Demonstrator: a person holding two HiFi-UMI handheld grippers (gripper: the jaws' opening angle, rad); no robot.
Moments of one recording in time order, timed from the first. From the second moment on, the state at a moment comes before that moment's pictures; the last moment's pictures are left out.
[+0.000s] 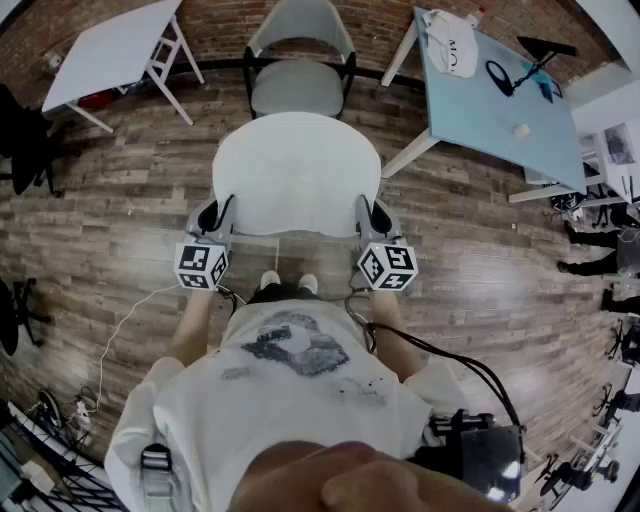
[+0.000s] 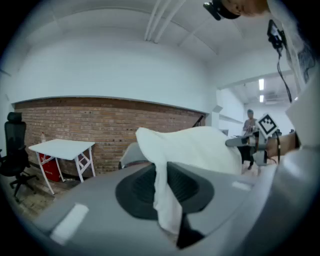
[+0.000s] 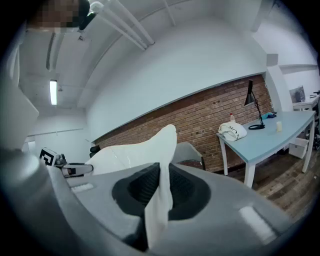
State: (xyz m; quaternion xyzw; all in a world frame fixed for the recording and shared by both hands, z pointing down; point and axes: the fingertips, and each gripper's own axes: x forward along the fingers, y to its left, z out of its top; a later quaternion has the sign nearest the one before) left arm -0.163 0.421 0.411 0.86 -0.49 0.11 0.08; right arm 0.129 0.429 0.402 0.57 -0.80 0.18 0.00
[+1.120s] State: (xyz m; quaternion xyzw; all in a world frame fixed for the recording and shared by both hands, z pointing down) left arm -0.132 0.421 0.404 0.85 -0.50 0.11 0.06; right arm 0.164 0.429 0.401 0.57 -0.80 0.20 -0.02
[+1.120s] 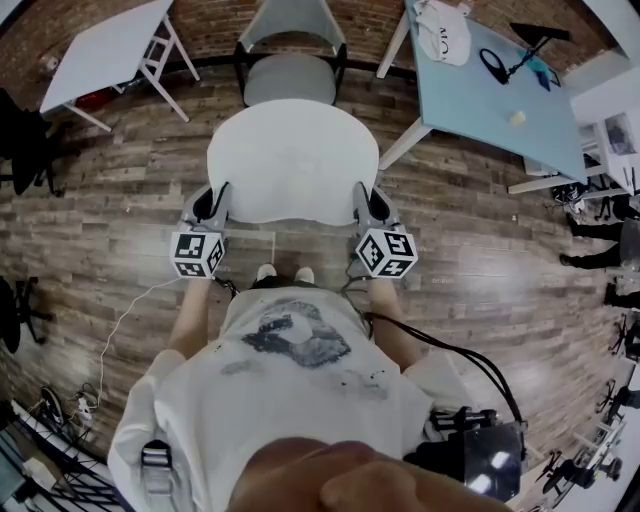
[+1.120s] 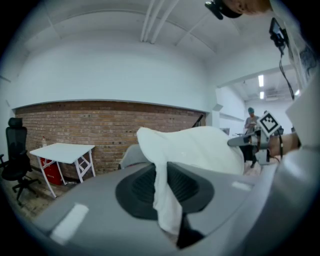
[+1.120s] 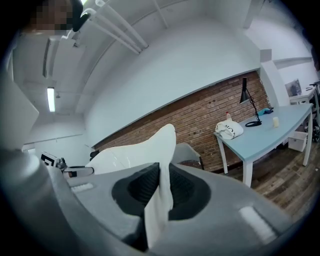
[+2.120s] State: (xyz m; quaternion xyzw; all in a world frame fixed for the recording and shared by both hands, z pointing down) left arm -0.157 0.202 0.440 0.86 -0.48 0.12 0.08; right arm 0.135 0.222 0.432 0.59 -0.78 0.21 0.01
